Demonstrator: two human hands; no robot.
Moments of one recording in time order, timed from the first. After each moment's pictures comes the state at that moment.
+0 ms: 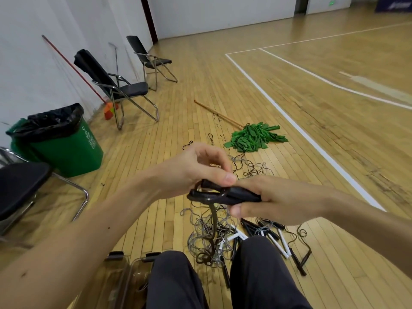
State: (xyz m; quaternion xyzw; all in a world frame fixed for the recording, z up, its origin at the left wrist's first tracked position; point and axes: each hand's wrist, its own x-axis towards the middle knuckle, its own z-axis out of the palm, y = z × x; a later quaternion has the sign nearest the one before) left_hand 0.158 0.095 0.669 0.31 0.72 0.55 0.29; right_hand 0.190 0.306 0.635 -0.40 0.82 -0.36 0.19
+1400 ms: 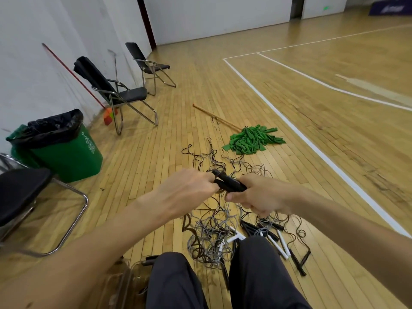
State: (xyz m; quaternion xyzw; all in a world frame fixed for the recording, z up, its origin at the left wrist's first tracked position) left_hand 0.171 0.101 0.630 0.42 0.90 -0.11 -0.05; right_hand 0.177 0.294 0.609 -0.08 0.83 -0.46 0.29
